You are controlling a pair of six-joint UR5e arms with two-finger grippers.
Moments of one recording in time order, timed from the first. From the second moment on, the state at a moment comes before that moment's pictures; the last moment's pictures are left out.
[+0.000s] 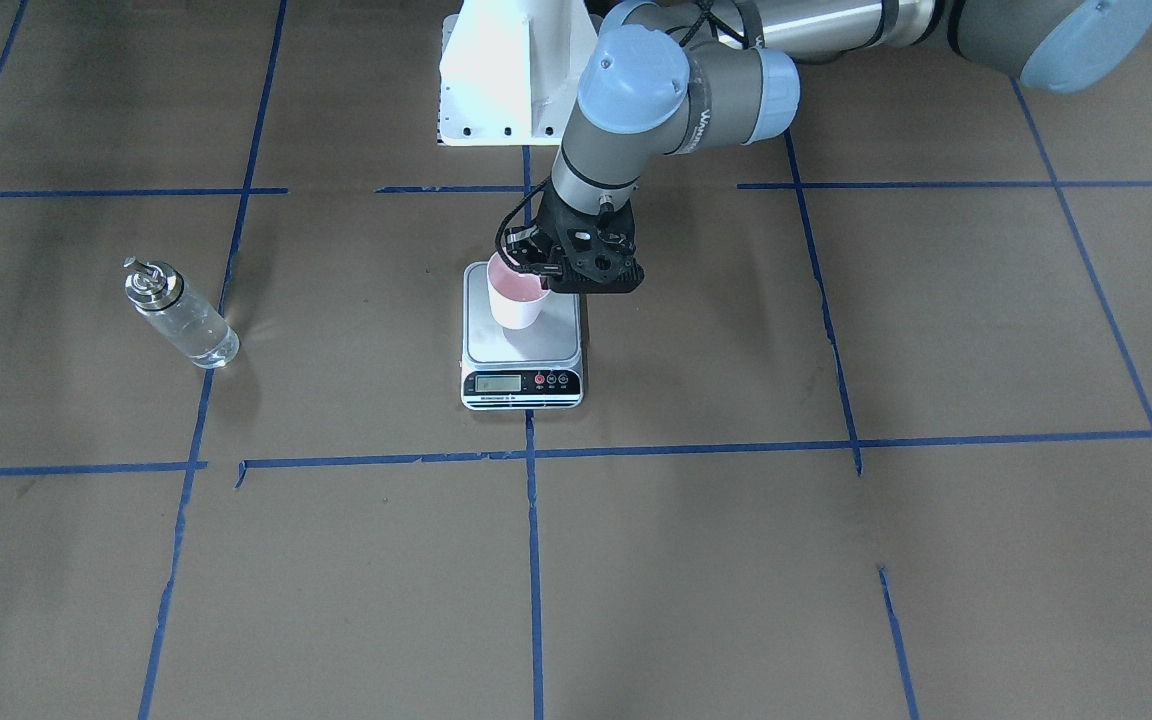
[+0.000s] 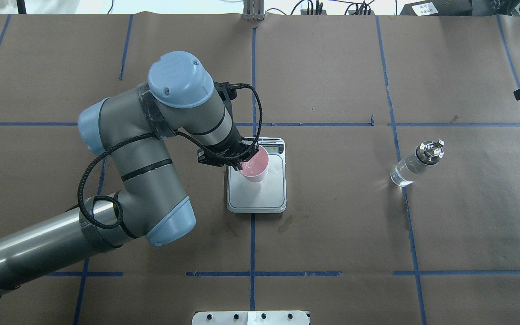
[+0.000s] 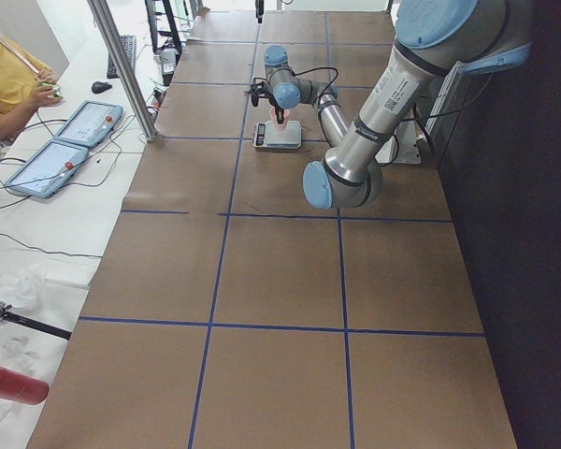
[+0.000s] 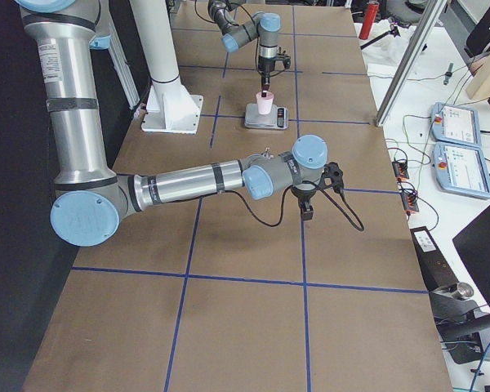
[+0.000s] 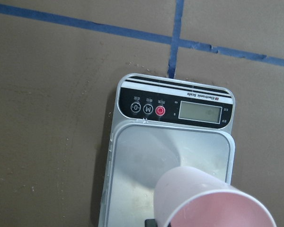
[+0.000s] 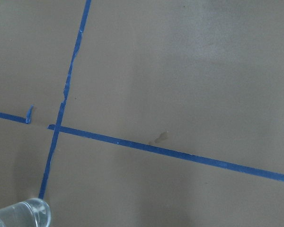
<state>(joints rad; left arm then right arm) -0.56 -2.35 -1.60 -1.70 -2.05 -1.35 1.36 -1.47 1.68 -1.35 2.46 0.27</state>
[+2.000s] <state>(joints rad) -0.71 -2.20 -1.88 -1.78 -2.11 -1.34 0.85 -1.55 2.25 -1.35 2.04 1.10</state>
